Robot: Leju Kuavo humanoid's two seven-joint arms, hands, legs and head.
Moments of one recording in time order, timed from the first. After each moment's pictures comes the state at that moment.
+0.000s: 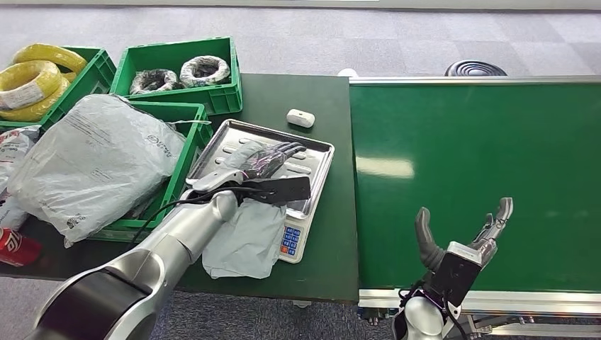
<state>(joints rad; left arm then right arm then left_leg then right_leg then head) -0.96 -0.24 -0.42 -0.44 -0.86 -0.08 -0.36 -0.04 0.36 -0.13 -1.39 0.45 -0.70 -0.70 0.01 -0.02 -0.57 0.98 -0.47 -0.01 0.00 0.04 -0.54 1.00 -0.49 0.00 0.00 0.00</state>
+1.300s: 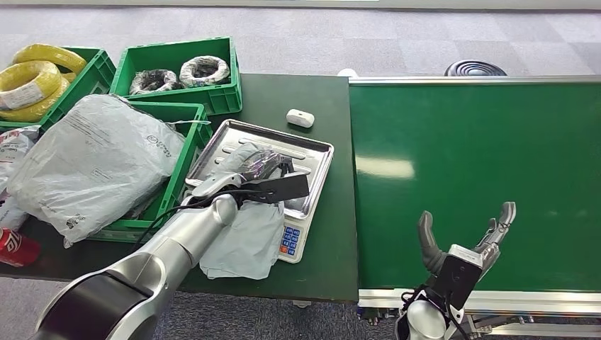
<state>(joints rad) -0.94 -0.24 -0.39 -0.41 -0.84 0.01 -0.32 -0.03 0.36 -0.16 -1.39 0.47 -0.70 -0.70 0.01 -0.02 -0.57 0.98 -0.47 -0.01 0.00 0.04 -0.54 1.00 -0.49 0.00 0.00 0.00</state>
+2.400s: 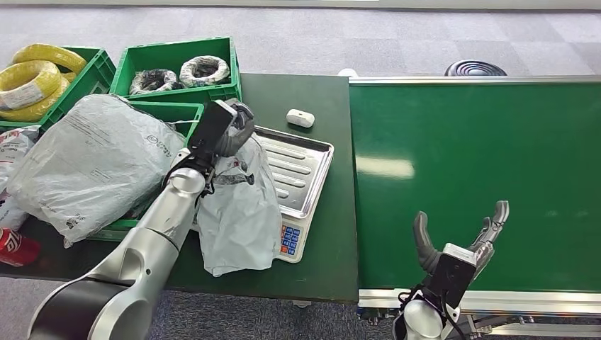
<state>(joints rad) -0.94 -0.22 -0.05 -0.58 -0.38 0.13 -0.47 -0.03 0.36 -0.14 -1.37 0.48 -0.70 -0.70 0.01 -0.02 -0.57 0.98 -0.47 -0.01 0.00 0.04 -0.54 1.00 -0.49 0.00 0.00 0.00</state>
